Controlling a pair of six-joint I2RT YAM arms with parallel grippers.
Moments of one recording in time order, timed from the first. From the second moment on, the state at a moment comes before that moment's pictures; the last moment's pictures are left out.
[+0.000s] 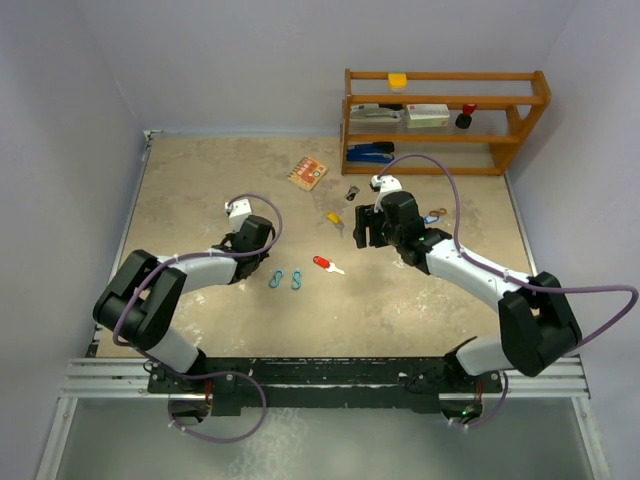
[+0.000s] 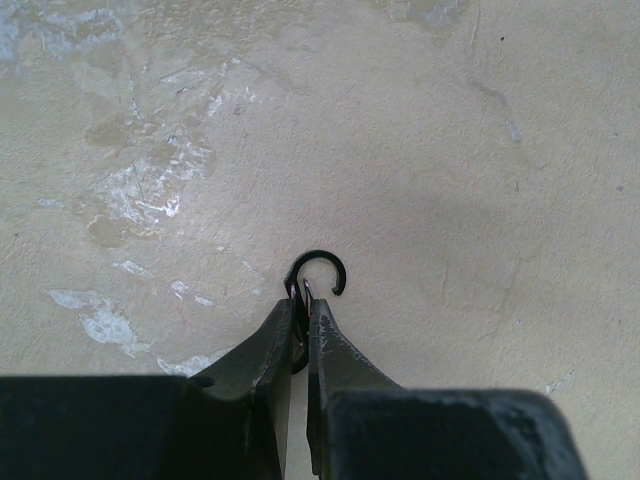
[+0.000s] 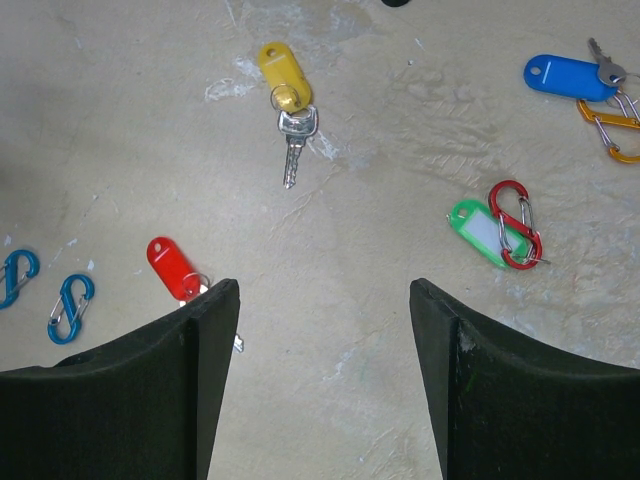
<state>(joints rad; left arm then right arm) -0.50 1.57 0.66 0.06 -0.51 -0.64 0.53 1.41 0.84 -0.07 0.08 0.25</state>
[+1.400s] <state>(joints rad) -0.50 1.33 0.65 -0.04 -0.25 -0.59 0.80 1.80 1.14 -0.27 0.19 0.33</state>
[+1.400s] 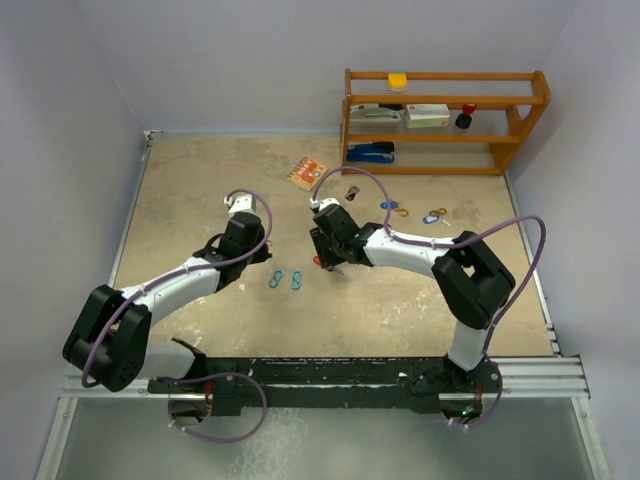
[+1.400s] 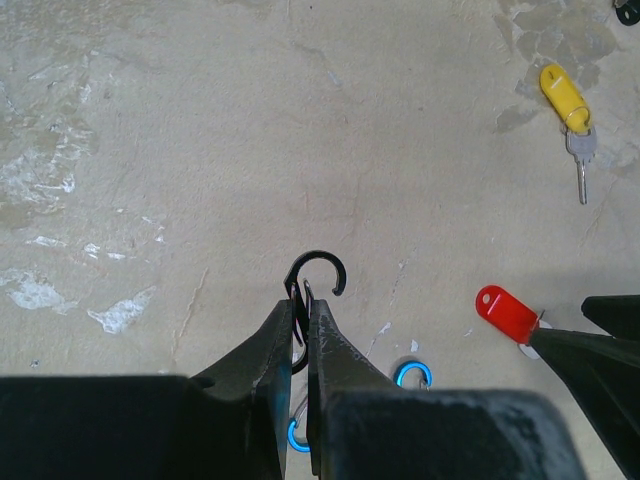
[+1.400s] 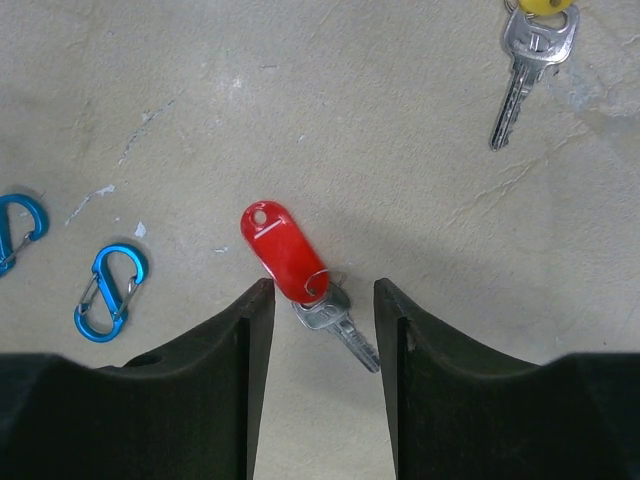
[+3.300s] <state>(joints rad) -0.50 1.29 0.64 -0.01 -0.23 -0.58 0.82 1.88 1.20 -0.35 0.30 0.41</state>
